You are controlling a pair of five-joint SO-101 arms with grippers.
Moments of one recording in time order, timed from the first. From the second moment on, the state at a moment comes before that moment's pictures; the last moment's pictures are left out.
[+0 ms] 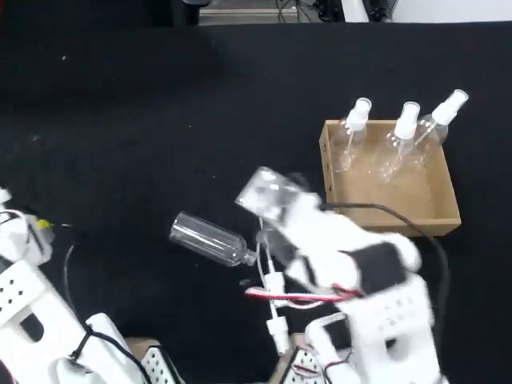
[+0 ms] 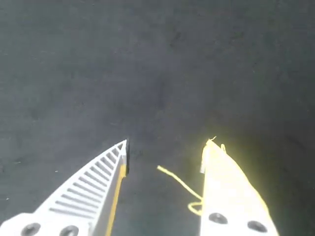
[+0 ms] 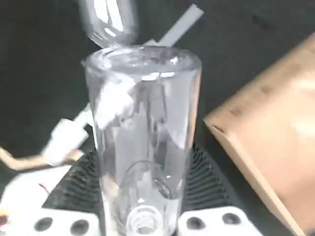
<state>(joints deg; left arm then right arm) -49.1 -53.9 47.3 69.9 -16.5 -12.1 -60.9 41.2 98.3 40.3</state>
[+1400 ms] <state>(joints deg) 2.2 -54.3 70.6 52.2 -6.6 65.1 -15.1 47.9 53.9 23.0</state>
